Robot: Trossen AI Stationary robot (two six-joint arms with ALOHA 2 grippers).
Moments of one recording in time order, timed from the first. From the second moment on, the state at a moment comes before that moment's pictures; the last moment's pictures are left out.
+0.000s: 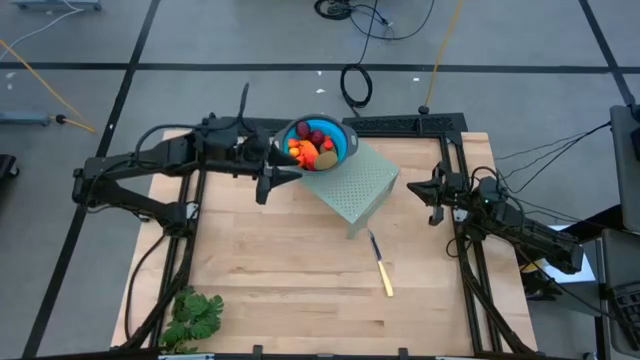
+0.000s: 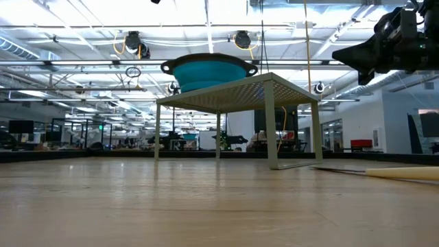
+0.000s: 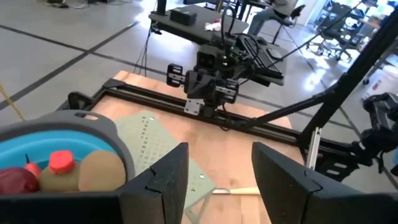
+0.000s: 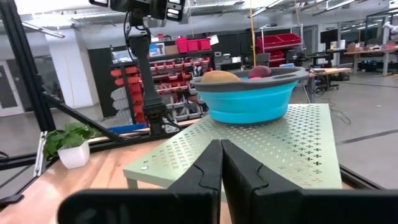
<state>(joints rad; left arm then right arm) 0.14 1.20 1.32 -0.39 0.13 -0.22 -0.44 0.02 0.07 0.10 -0.25 0.17</state>
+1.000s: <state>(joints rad) 0.05 0.63 0.67 -0.10 0.00 -0.25 -0.44 0.02 0.07 0.10 -0.24 0.17</state>
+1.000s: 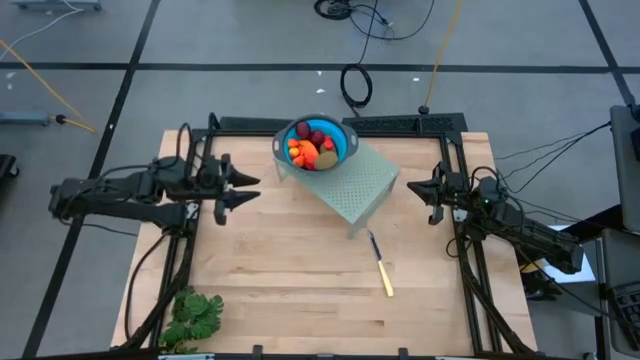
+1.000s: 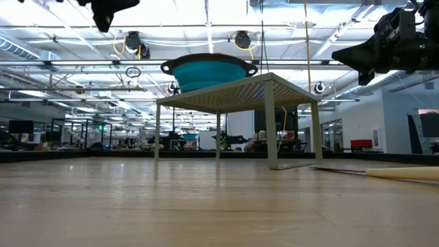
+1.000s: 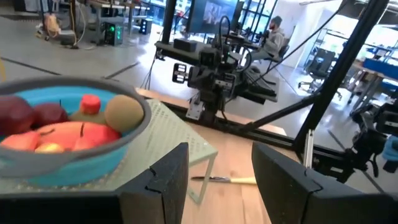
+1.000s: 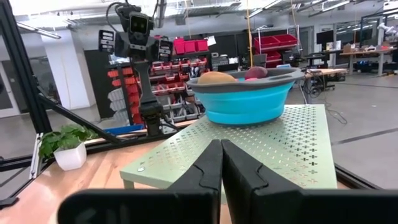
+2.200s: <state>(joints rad) 0.05 0.04 0.26 -0.22 0.00 -0.25 -0.44 0.13 0.22 0.08 -0.24 0.17</state>
